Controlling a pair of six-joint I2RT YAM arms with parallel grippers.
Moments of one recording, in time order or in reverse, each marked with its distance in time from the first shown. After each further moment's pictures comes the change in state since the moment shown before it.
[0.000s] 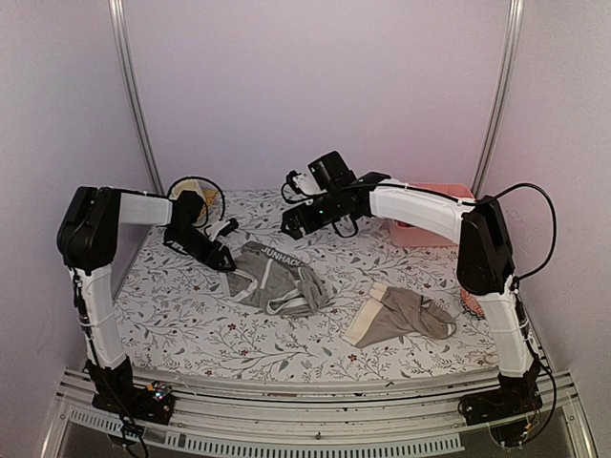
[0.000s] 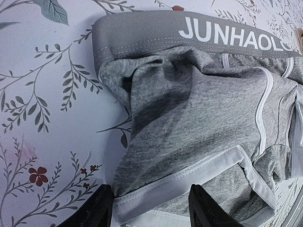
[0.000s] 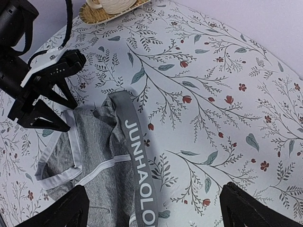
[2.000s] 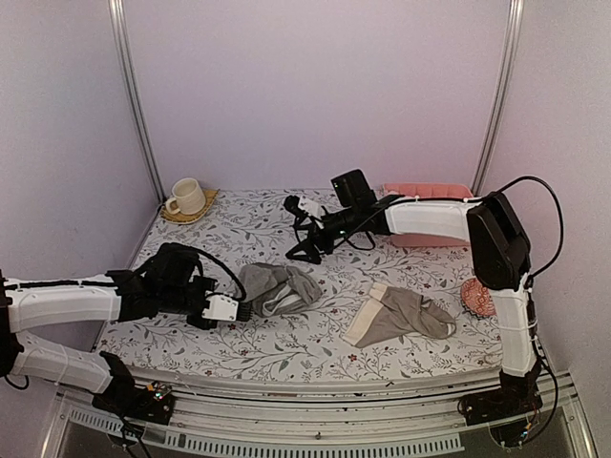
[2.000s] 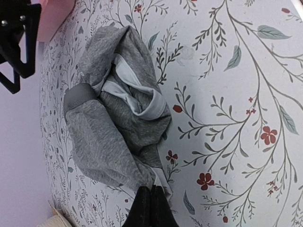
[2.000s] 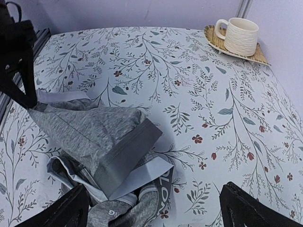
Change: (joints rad) left arm -0.522 -0.921 -0.834 0.406 -0.375 0.784; right arm -0.074 -0.104 -0.370 0.377 -0.544 -0.509
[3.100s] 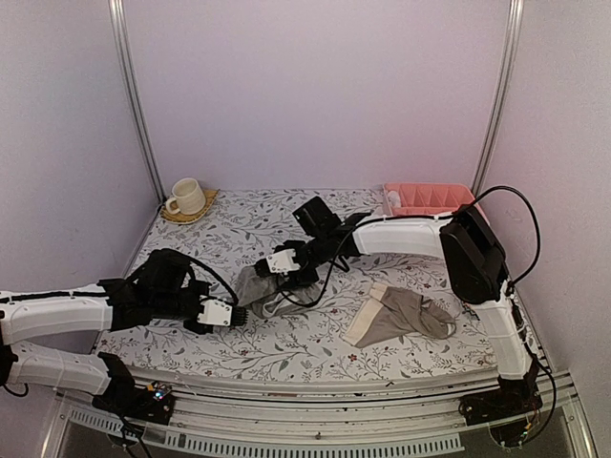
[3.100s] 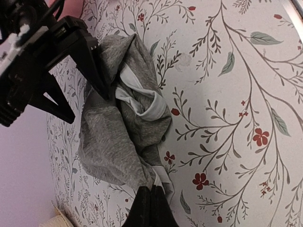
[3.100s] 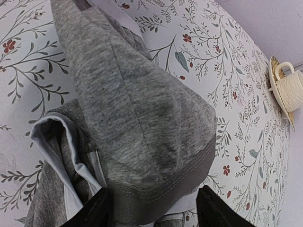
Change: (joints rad) left arm -0.005 -0.090 -0.069 0.041 0.022 -0.009; right arm 0.173 0.118 0.107 -0.198 0.210 -0.685
